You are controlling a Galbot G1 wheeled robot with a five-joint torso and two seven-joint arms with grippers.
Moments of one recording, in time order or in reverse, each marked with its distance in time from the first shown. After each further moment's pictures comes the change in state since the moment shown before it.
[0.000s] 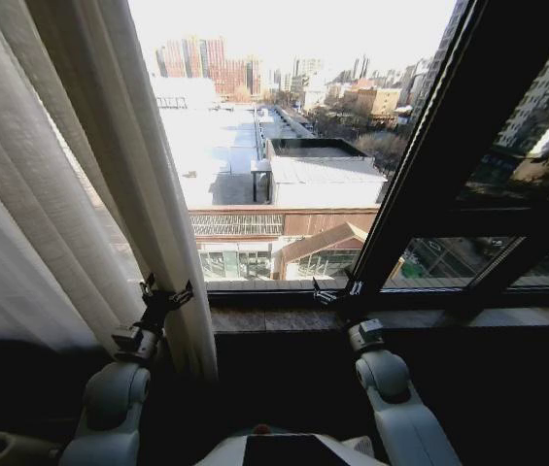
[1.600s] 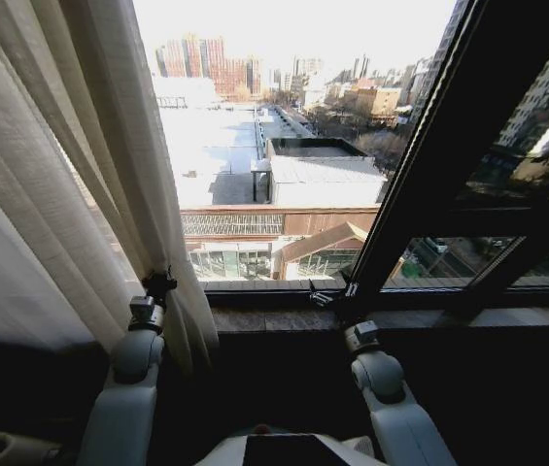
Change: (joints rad) left arm -0.188 -0.037 0.013 0.103 0.063 0.104 -0.354; right arm 0.000 0.004 -0.017 -0.011 -0.004 0.021 0.004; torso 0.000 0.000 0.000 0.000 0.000
